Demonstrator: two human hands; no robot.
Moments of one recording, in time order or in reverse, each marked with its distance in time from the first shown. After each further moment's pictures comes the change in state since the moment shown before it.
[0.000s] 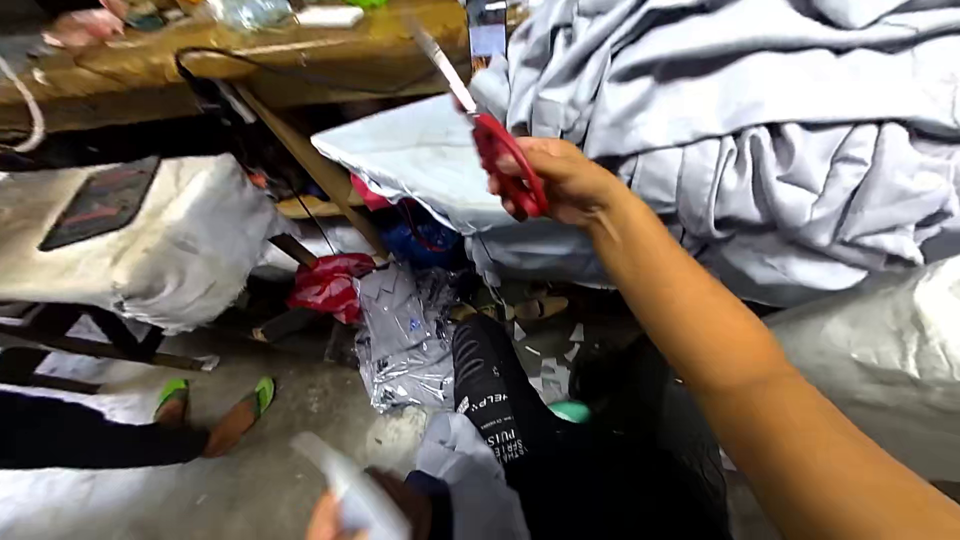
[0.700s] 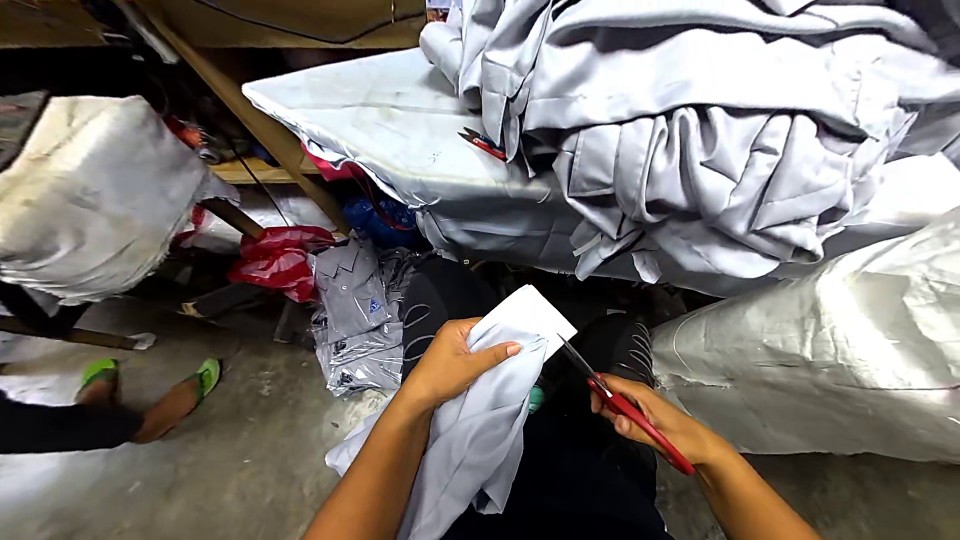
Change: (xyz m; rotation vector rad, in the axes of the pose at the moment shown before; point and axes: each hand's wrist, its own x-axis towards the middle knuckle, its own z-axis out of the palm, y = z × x) left_hand 0.143 -0.104 0.066 0.622 -0.131 -0.374; right_hand -0.332 0.087 -0.005 -0.318 0.026 0.343
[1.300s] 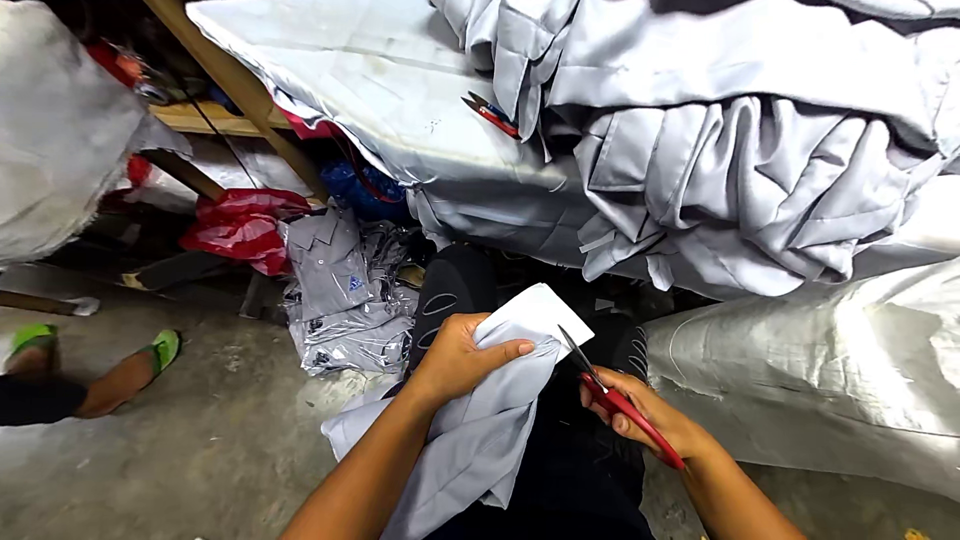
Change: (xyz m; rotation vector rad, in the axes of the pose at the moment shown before) left_hand 0.023 -0.021 0.002 -0.006 0.032 0.052; right_hand 0.030 0.000 -0.010 0.040 -0.061 -0.078
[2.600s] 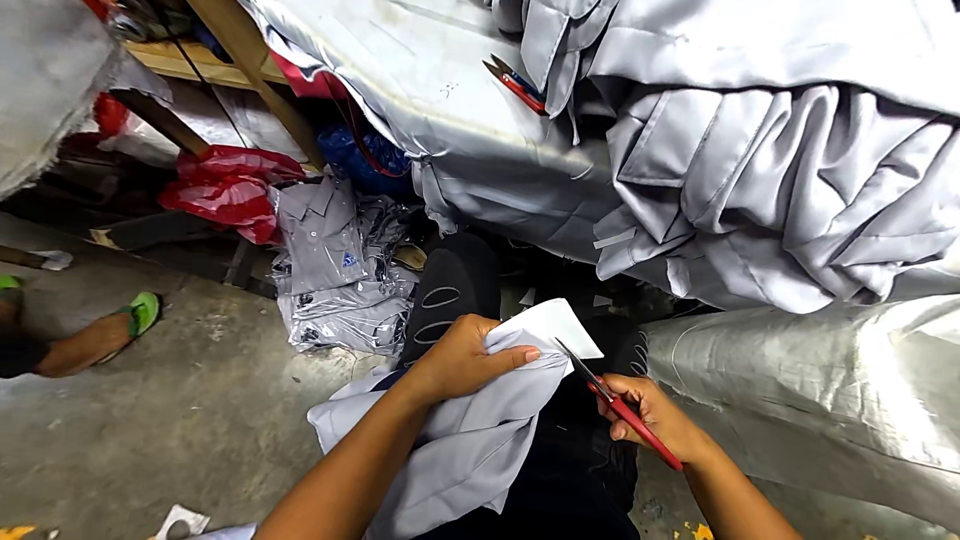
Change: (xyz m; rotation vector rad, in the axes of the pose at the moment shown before) left_hand 0.004 -0.015 -0.007 0.069 -0.175 -0.036; right_hand -0.005 0.019 -0.011 -0.128 0.074 0.060
